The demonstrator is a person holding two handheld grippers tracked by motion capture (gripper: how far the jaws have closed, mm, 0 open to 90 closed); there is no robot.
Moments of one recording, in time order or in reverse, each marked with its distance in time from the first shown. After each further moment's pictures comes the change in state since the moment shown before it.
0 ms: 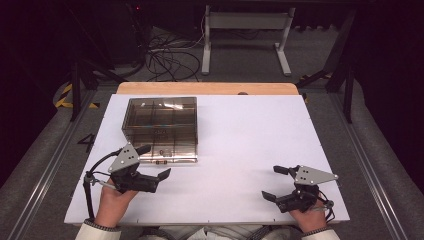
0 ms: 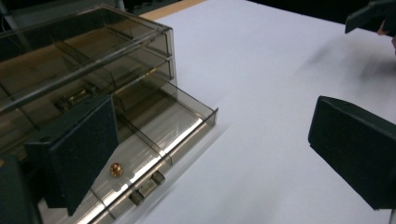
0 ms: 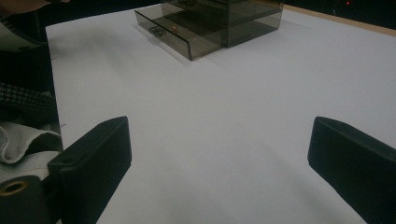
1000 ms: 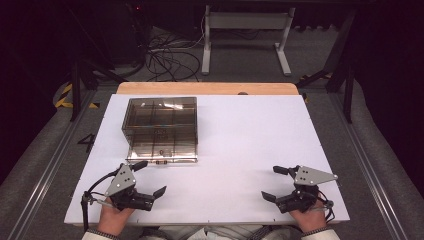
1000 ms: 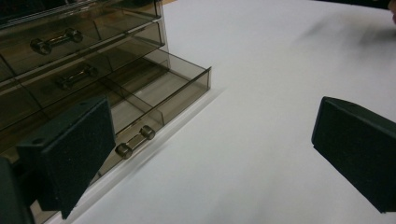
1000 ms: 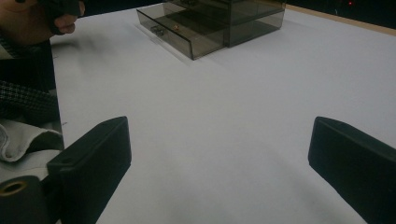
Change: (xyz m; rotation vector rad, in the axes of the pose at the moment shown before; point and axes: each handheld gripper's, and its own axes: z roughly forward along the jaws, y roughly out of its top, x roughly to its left) left arm -0.006 -0.060 -0.002 -0.047 -0.005 0.047; right arm 0.000 -0.001 0.001 0.001 0.006 -0.005
